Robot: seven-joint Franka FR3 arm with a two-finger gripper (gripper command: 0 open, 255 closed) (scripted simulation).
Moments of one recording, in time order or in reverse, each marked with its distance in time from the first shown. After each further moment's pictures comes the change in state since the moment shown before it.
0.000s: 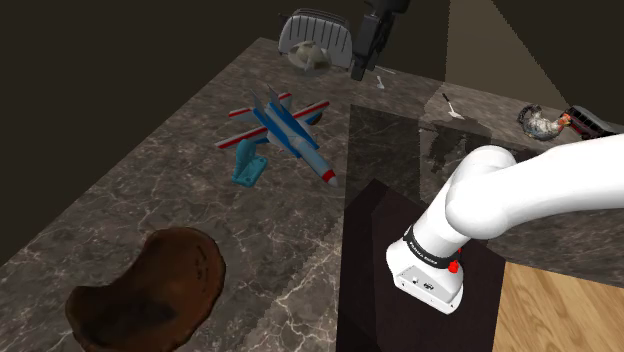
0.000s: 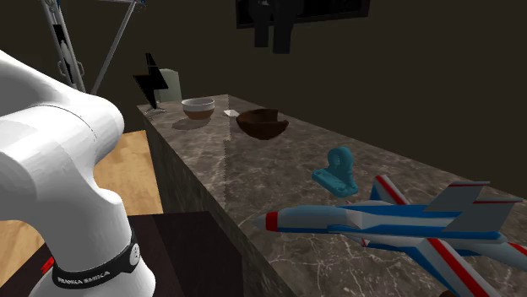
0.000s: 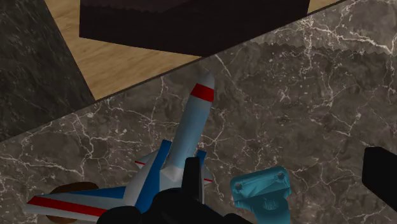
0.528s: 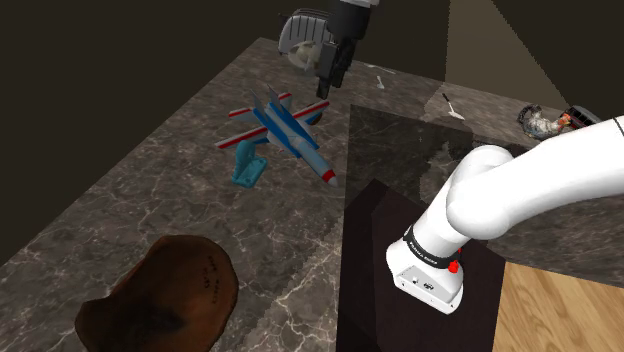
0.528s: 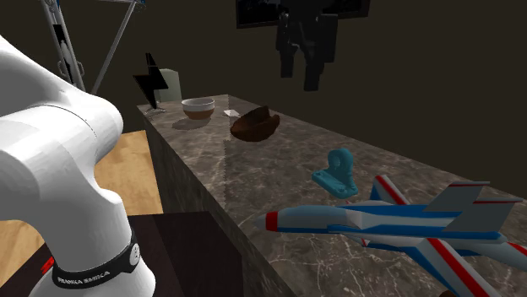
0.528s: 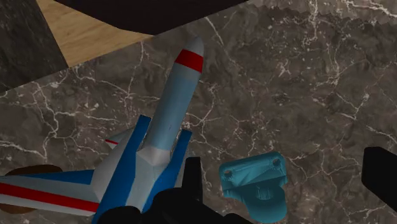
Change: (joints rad) arm 0.021 0.138 0.028 -0.049 0.037 0.191 -0.010
